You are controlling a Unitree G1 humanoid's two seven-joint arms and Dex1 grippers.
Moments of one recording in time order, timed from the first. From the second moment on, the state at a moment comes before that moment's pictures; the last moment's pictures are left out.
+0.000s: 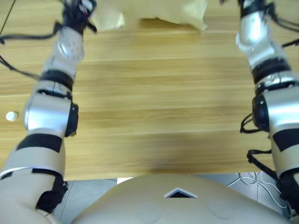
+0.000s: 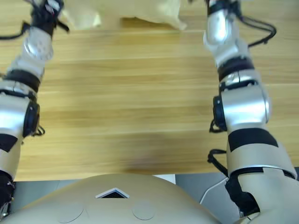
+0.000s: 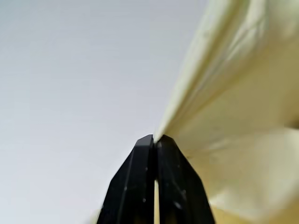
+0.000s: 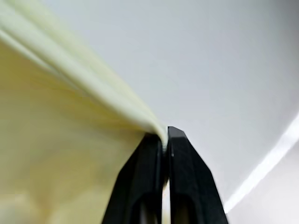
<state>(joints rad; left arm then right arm) -0.87 0.48 -0.25 1.30 0.31 -0.64 0.08 -0.96 -0.45 0.25 1.26 -0.46 -0.66 -0.32</state>
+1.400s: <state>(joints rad) 0.39 0.63 0.04 -0.24 -0.88 -0.58 -0.73 0.30 -0.87 0.00 -0.27 0.02 -0.73 0.66</state>
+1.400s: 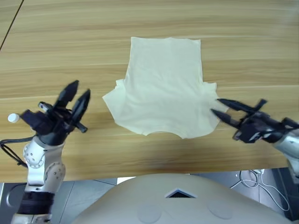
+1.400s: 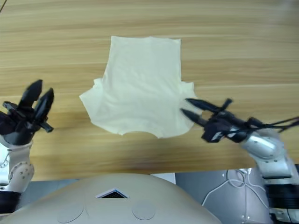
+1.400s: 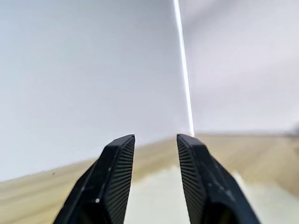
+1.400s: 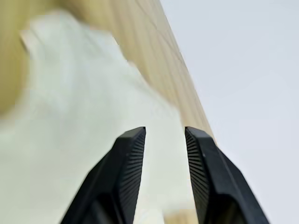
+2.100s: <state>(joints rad) 0.10 0.40 0.20 0.15 -0.65 -0.44 -0.79 0.09 -0.75 0.42 0.03 -0.49 -0.76 0.52</state>
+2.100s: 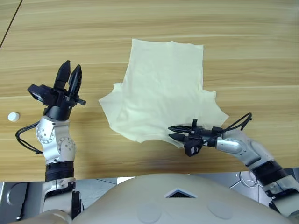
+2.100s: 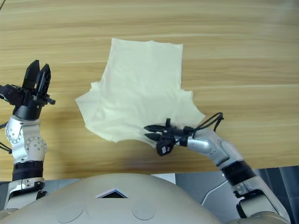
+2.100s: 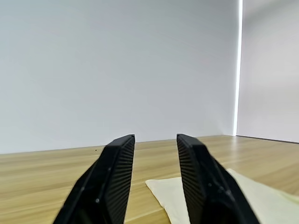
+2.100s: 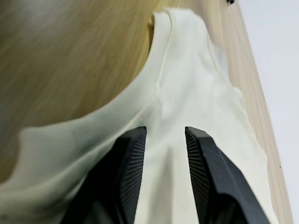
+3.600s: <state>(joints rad) 0.07 0.79 -0.16 0.19 0.78 -0.60 -0.31 0.11 -0.63 -0.21 -0.24 0.05 -0.47 0.29</state>
